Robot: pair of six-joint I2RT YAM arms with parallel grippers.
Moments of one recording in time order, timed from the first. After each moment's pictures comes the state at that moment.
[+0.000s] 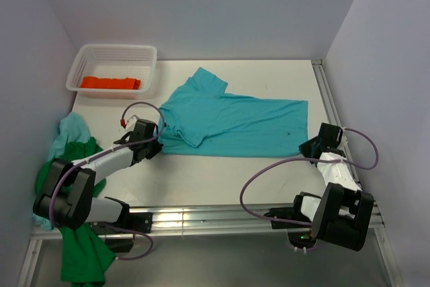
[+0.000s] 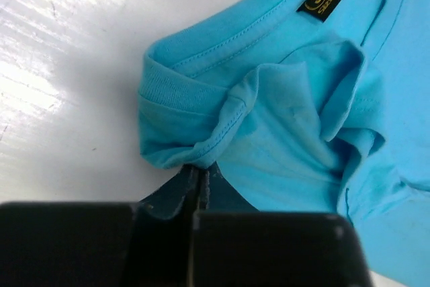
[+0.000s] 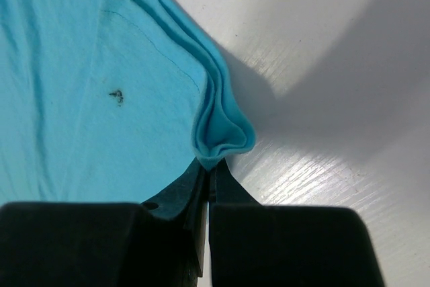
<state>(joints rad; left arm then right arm) -0.37 1.34 0.54 -0.15 -0.20 -1.01 -0.35 1.09 0.44 -0.28 -0.02 0.78</state>
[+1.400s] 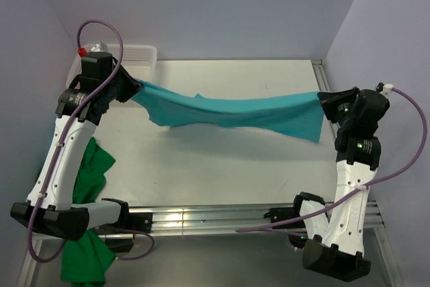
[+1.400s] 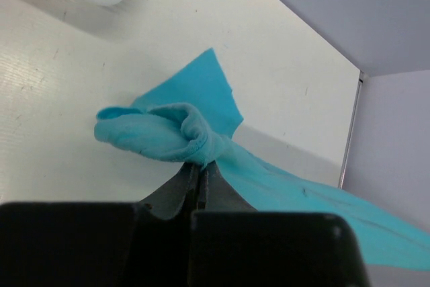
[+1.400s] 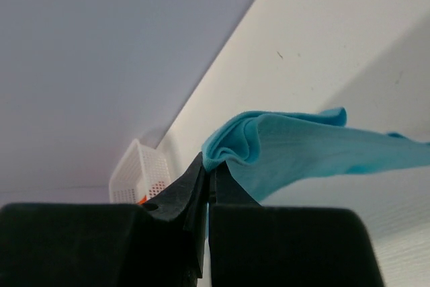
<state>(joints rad) -0.23 1.24 1.50 -0.82 -0.05 -0.80 -0.35 0.84 1.09 -0.61 -0.21 0.91</state>
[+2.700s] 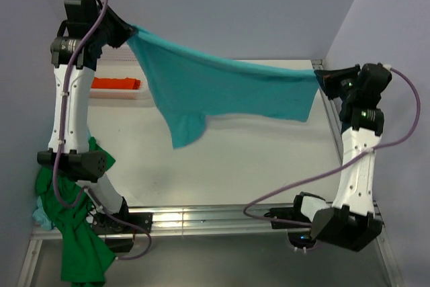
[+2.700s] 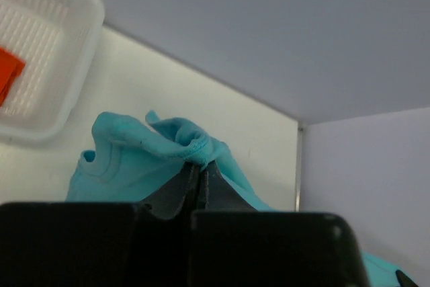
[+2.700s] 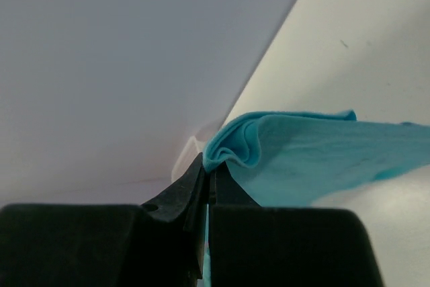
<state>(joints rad) -0.12 1.67 2.19 -0.90 0.07 -0.75 -0.35 1.02 1.23 -0.53 -0.31 1.10</state>
